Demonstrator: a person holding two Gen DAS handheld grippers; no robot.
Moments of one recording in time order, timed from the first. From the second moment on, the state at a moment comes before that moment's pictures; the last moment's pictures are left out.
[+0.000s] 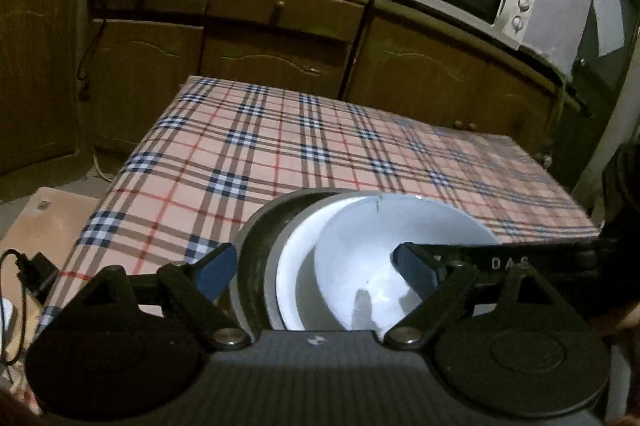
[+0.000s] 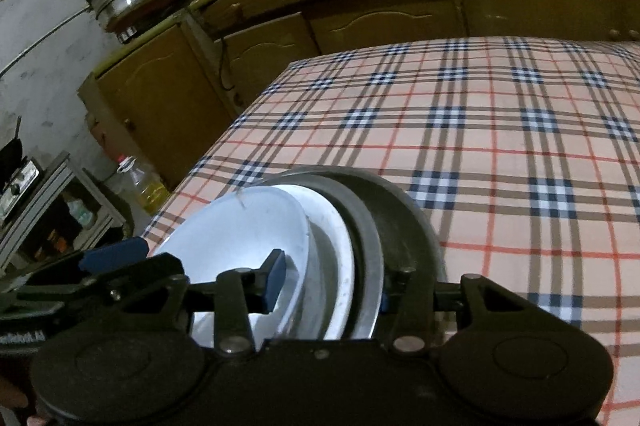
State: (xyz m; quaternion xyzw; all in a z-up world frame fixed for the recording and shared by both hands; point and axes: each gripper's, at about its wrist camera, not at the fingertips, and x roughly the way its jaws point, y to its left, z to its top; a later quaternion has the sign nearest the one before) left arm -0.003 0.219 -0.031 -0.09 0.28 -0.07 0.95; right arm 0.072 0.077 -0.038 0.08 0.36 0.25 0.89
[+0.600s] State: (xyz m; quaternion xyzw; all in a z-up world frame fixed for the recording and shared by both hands) left arm 0.003 0.212 -0.051 -0.03 0.32 -0.01 0.95; right arm 0.071 0.106 -0.019 -0.03 0.37 0.26 0.89
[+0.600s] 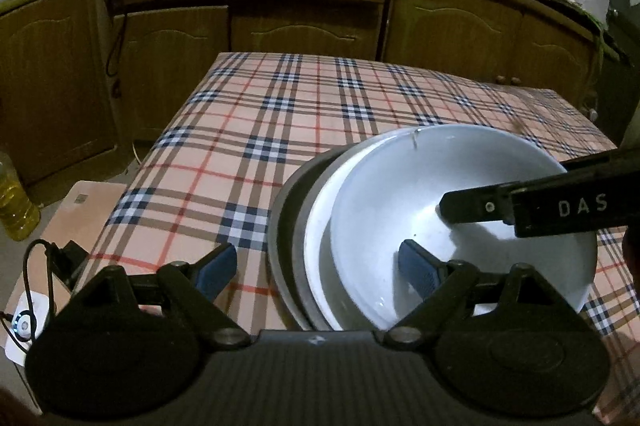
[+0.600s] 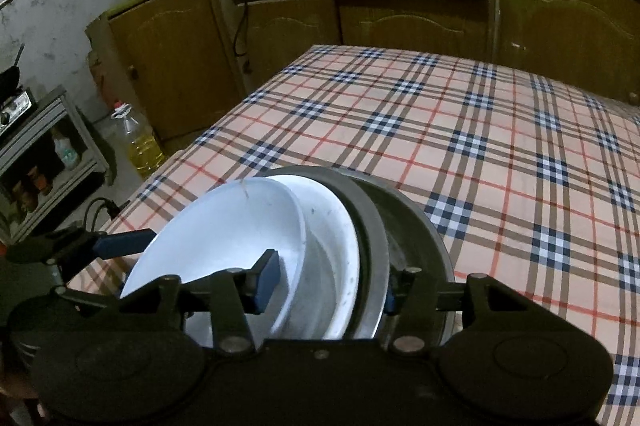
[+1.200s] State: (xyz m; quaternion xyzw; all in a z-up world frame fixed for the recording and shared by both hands) left arm 0.004 0.212 -0.054 -0.04 0.33 -0.01 0.94; right arm 0.083 0.112 -0.021 -0.06 0.43 0.27 0.86
